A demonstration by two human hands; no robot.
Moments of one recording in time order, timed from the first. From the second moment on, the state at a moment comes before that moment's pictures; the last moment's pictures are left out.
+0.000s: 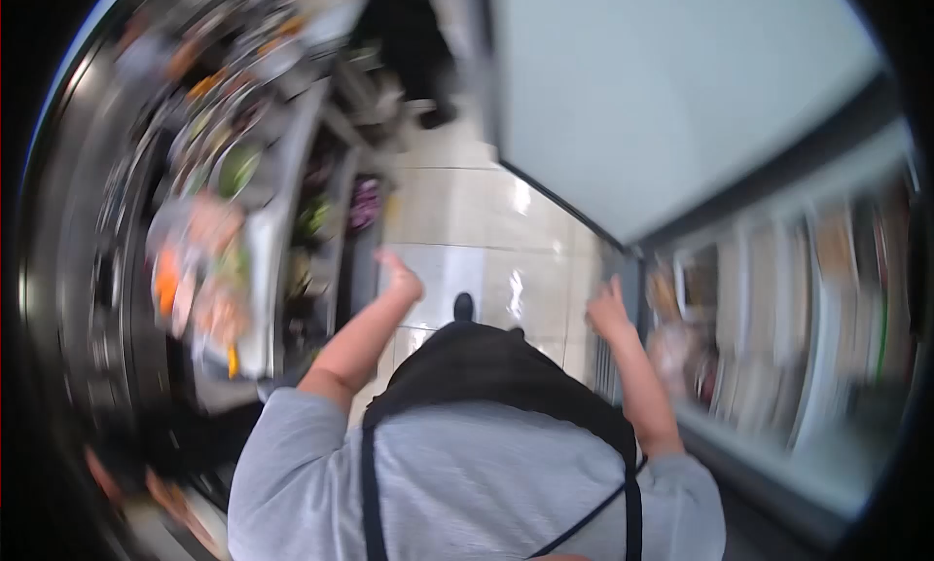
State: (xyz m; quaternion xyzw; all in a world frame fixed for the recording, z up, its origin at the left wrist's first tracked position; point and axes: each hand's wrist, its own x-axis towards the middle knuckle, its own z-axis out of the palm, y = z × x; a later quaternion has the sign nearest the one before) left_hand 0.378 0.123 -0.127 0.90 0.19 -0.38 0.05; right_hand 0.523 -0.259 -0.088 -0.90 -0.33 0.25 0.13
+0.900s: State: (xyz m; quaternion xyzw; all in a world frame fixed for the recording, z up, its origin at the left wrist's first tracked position) left_hand 0.117 0.378 0.027 0.68 0.59 0.30 0.32; right_hand 0.425 0.092 -0.018 -0.79 -0.46 0.13 0.39
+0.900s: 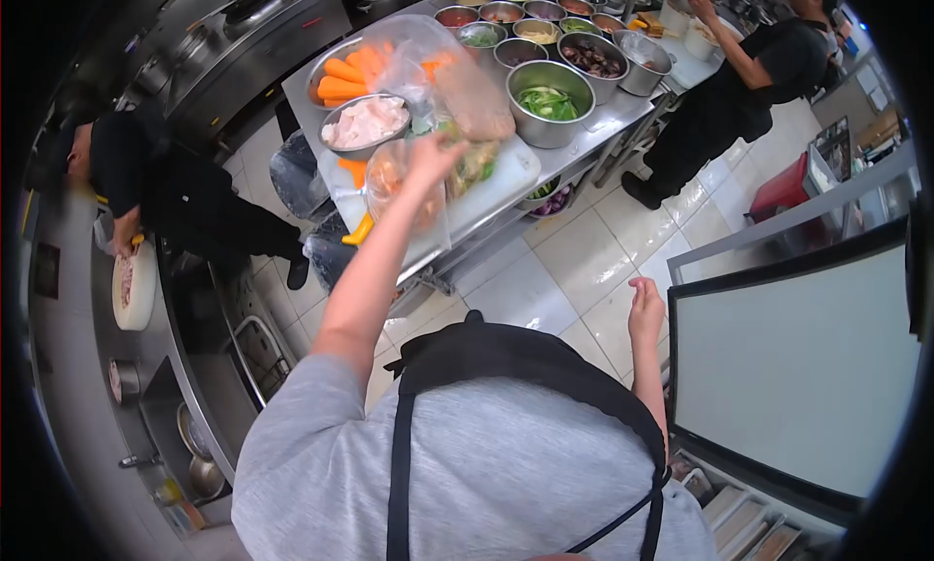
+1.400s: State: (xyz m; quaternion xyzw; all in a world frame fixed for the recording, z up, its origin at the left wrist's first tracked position) left_hand 0.189 0.652 -0.118 0.49 0.70 0.31 0.41; right_hand 0.428 0.035 -0.049 -0.89 -0.34 0.12 0.28
